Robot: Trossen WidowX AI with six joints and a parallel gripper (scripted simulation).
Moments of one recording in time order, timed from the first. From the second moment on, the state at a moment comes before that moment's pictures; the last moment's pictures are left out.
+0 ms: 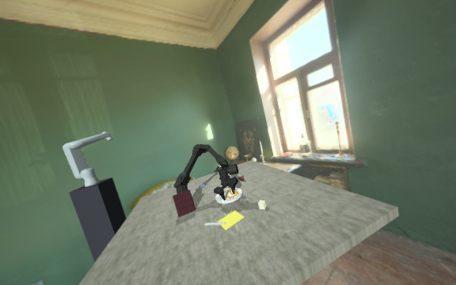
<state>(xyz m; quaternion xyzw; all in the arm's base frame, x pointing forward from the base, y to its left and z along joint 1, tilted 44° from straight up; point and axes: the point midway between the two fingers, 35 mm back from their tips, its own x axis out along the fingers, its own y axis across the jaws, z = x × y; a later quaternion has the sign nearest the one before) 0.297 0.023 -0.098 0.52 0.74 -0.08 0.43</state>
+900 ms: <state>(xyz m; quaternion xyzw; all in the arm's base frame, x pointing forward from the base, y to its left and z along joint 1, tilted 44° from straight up) 0.297 0.015 -0.074 0.58 0.71 -0.21 0.34</state>
